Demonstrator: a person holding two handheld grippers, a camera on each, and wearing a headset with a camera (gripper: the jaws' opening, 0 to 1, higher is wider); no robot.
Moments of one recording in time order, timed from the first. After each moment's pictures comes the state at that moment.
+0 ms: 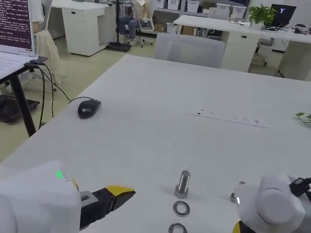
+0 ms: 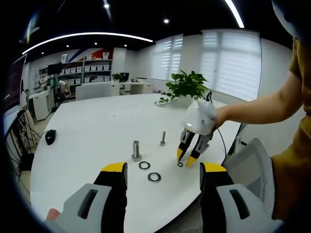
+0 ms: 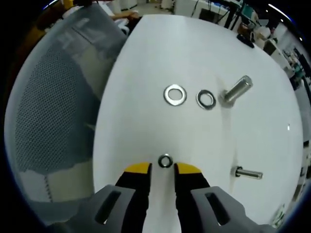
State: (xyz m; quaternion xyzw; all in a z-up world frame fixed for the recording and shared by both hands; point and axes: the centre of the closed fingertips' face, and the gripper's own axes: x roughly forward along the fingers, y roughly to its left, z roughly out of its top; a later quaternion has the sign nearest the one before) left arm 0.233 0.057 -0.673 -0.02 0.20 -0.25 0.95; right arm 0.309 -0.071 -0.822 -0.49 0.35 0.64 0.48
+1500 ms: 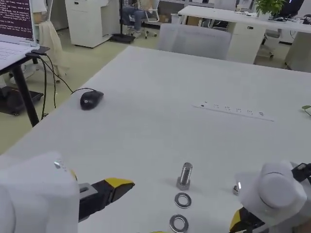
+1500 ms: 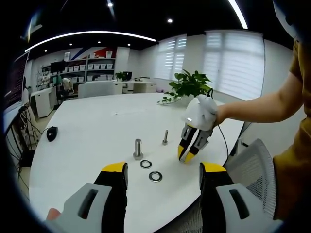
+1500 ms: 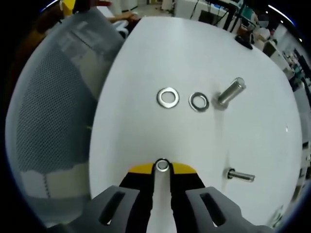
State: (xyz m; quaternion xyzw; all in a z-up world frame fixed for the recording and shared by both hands) left arm 0.236 0.058 -0.678 -0.03 0.20 -0.24 0.95; right arm 0.324 -0.070 -0.812 -0.49 0.34 0.64 0.49
